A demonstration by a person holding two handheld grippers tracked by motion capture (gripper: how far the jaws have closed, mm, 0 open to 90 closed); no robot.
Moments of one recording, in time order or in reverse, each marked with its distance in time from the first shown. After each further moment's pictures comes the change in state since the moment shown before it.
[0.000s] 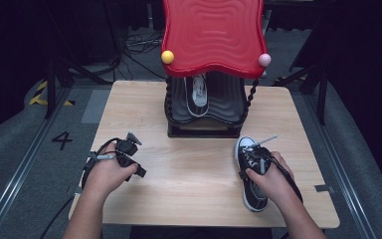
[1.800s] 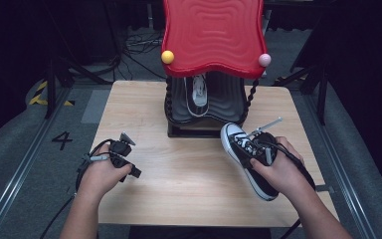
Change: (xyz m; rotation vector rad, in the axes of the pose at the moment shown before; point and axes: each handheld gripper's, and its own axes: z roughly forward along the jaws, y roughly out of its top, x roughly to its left) left arm 0.013 -0.011 -0.004 -0.017 -0.002 -0.040; right arm 0.047 0.026 -0.081 -0.055 -0.026 -0.200
